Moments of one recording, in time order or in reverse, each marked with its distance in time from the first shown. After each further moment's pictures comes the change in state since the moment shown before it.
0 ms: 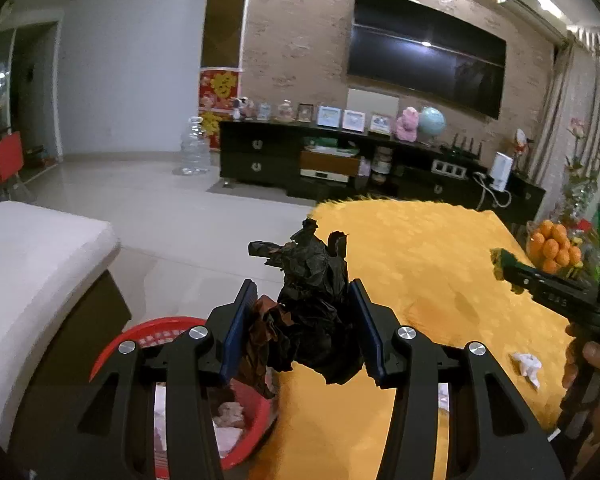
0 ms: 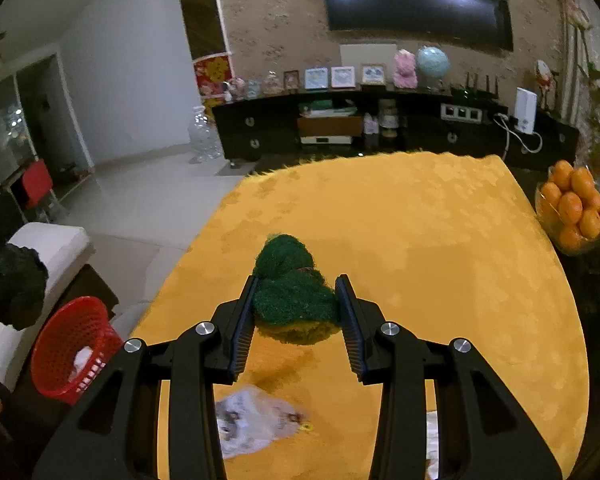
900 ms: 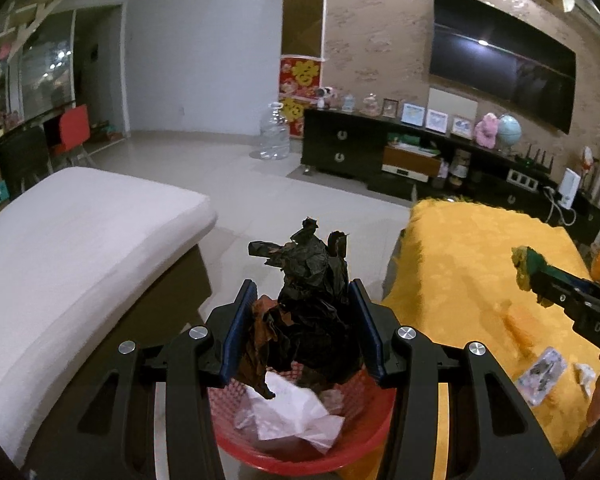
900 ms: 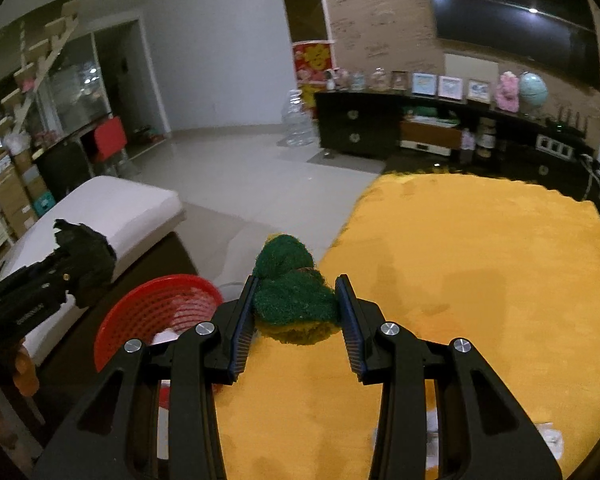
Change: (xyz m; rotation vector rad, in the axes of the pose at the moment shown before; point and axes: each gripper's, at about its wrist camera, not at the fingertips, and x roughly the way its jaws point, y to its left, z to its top) left arm -0.017 0.102 -0.012 -0.104 0.037 0.243; right arm 0.020 0.146 0.001 -0.180 0.042 0.255
